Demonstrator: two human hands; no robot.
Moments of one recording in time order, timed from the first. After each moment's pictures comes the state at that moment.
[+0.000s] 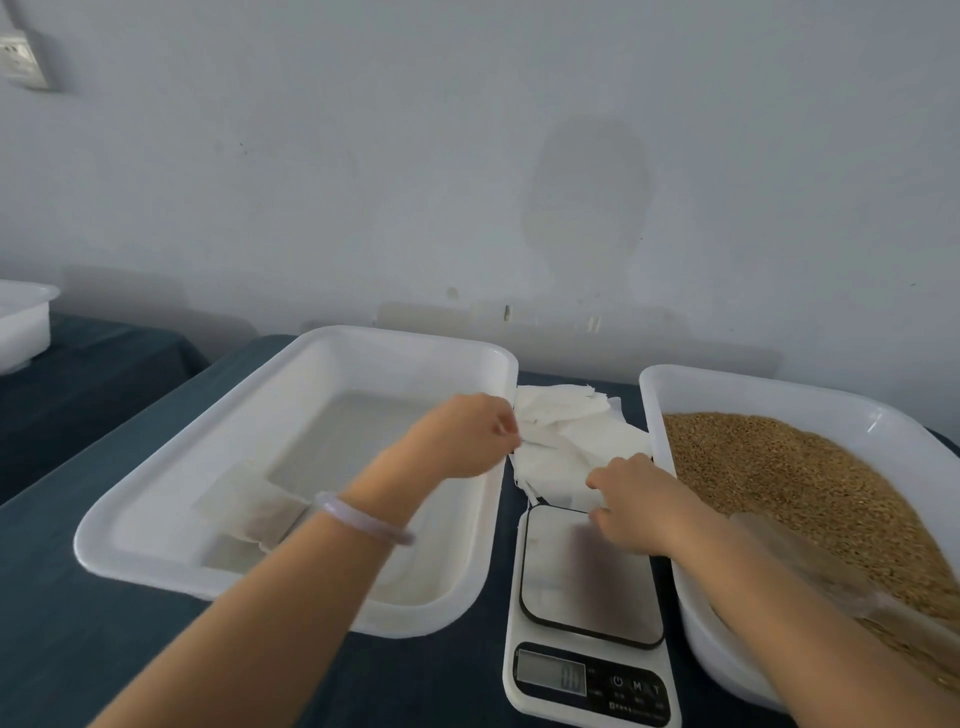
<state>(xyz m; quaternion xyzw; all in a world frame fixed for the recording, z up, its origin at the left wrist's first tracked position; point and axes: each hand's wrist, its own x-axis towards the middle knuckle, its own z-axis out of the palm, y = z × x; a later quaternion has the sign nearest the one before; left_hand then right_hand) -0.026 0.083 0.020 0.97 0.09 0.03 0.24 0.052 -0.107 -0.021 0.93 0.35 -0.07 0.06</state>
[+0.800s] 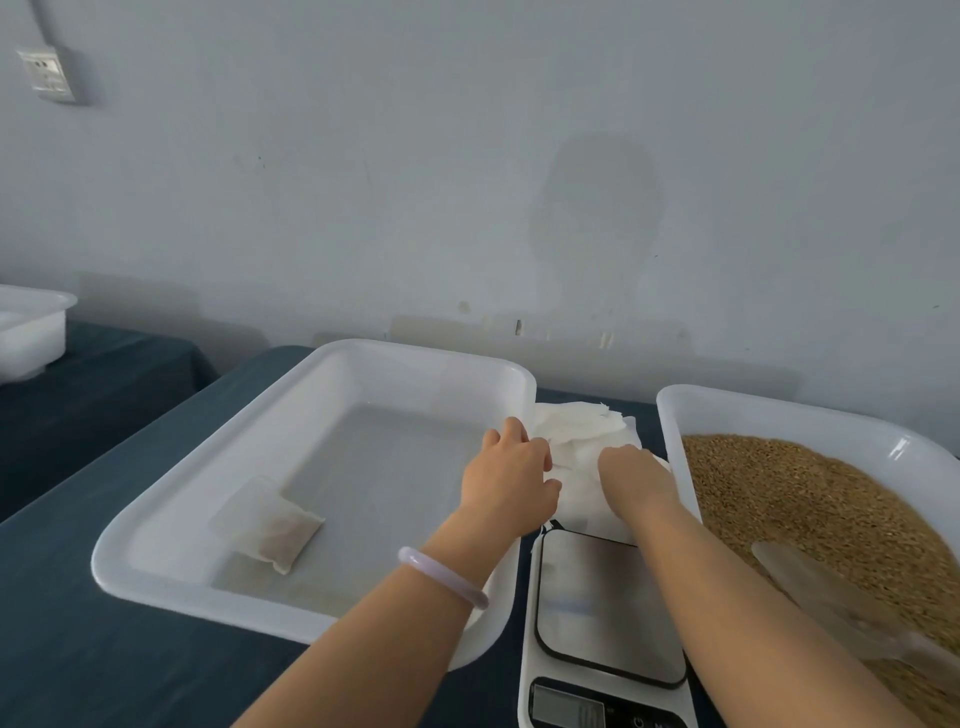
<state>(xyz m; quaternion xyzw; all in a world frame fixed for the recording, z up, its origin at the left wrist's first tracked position) -0.006 0.052 -0.023 0.97 0.14 0.11 0.19 0.108 -0.066 -0.046 0.96 0.25 0.04 0.09</state>
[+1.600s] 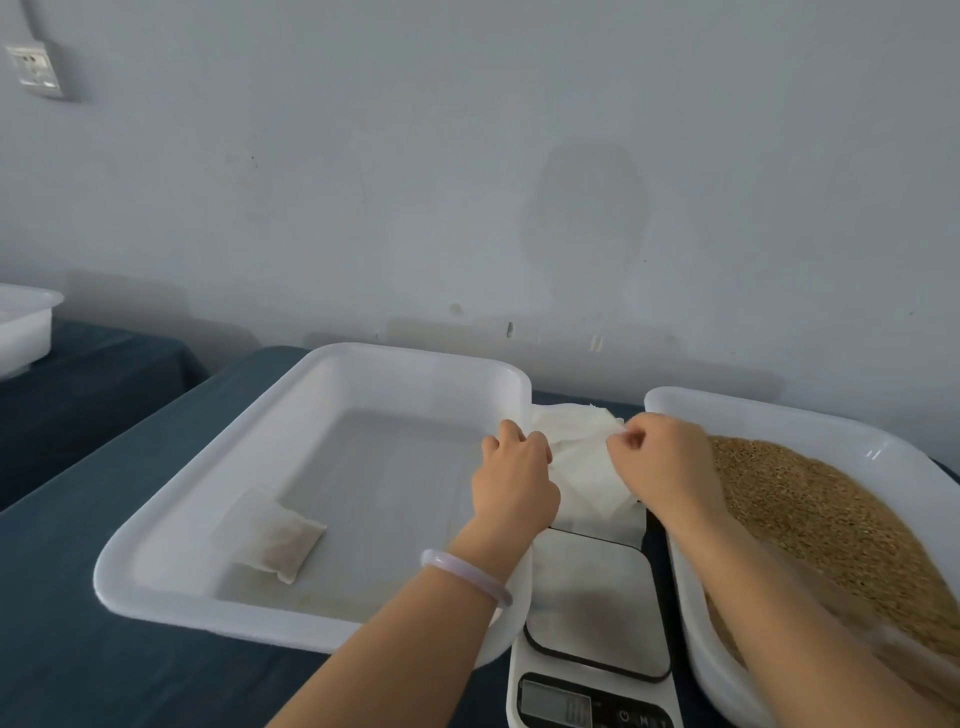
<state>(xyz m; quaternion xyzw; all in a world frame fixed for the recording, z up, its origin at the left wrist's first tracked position) -0.003 0.030 -0.019 0.94 0.20 0.13 0.25 0.074 -0.099 0.003 0.92 0.22 0.19 -0.28</state>
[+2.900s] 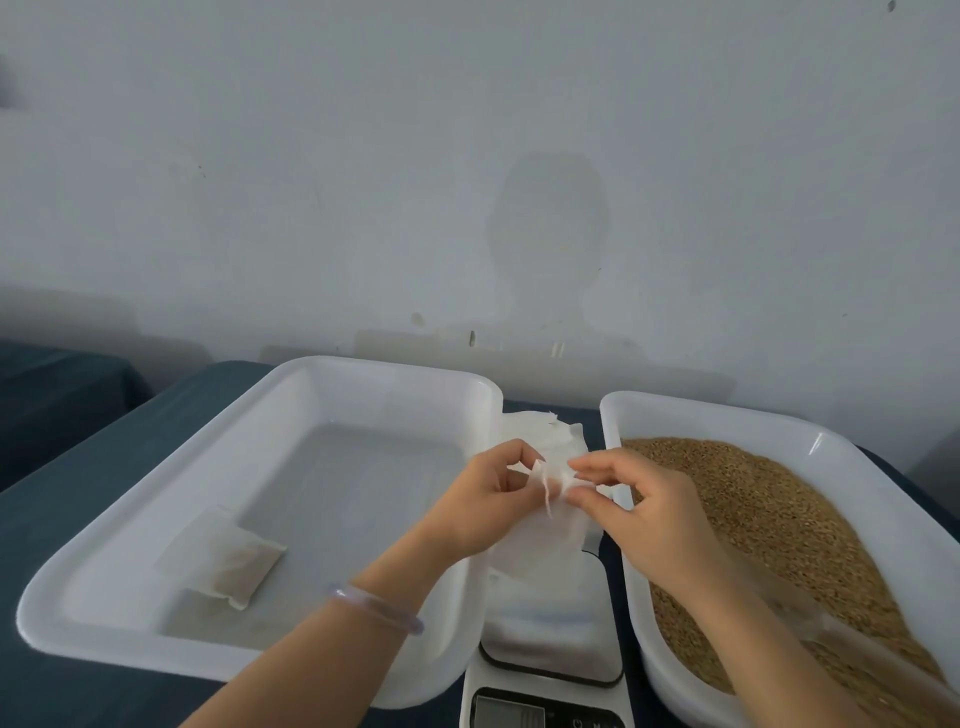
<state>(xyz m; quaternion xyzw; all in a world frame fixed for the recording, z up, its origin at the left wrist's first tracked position) -0.025 0.028 -0.006 0.75 -0.03 0.08 0.66 0.021 -0.142 0.012 0.81 0.36 0.12 -0.45</state>
